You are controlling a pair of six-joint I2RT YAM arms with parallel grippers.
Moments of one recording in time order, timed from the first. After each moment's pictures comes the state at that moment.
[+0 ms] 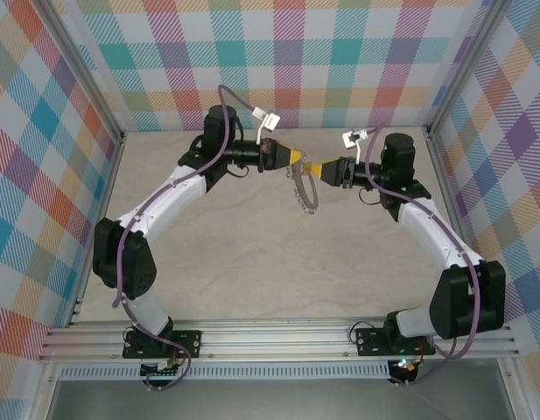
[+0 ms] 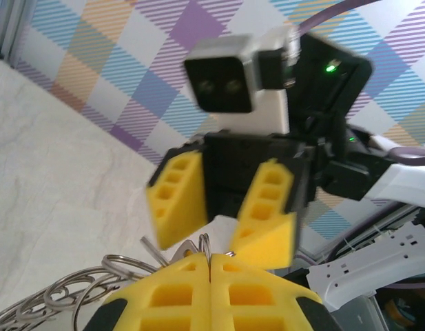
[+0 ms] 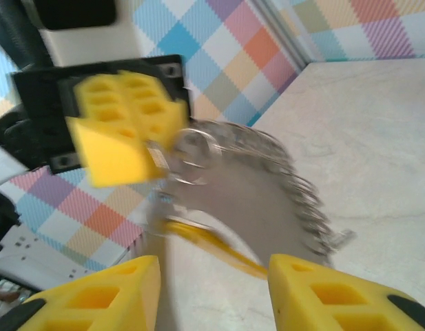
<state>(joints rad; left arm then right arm) -0.49 1.72 1.57 -0.07 1.02 -0.41 0.18 1.37 1.05 0.06 -1.06 0.46</state>
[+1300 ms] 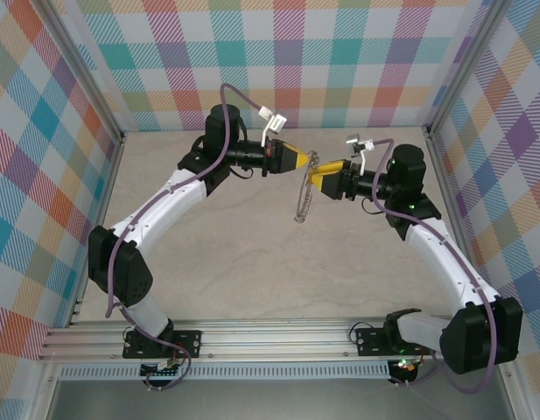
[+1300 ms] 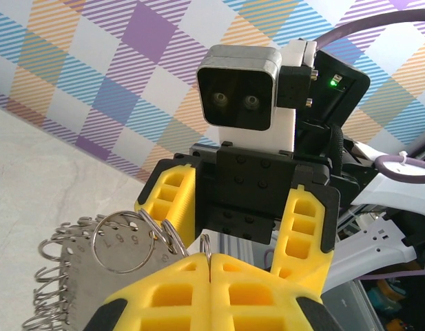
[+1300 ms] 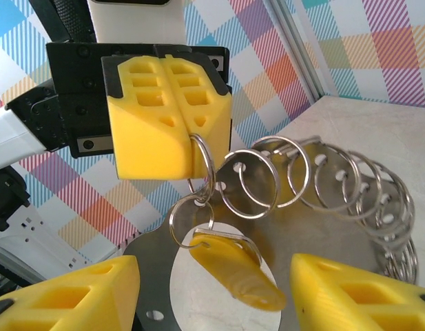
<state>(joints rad) -0.54 1.68 1.59 -0.09 1.04 -0.39 0.23 1.18 0.98 0.07 -1.03 0.41</state>
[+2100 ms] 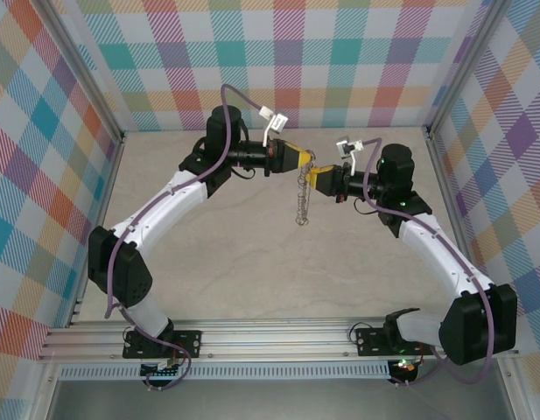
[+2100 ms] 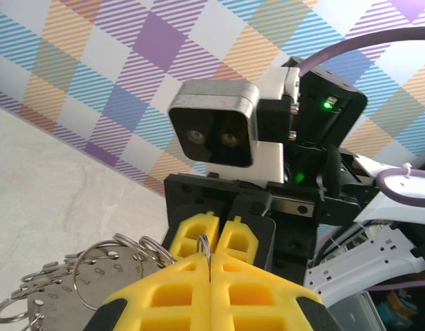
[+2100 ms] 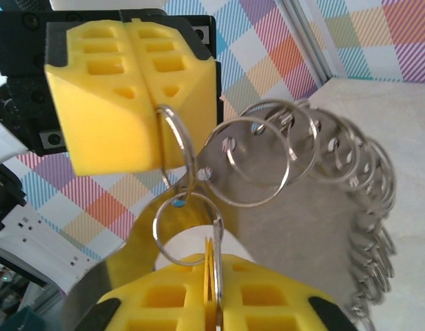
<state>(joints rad) -0.56 1.67 1.56 -0.04 0.98 -0.43 0.28 1.23 0.98 0.08 -1.01 0.44</state>
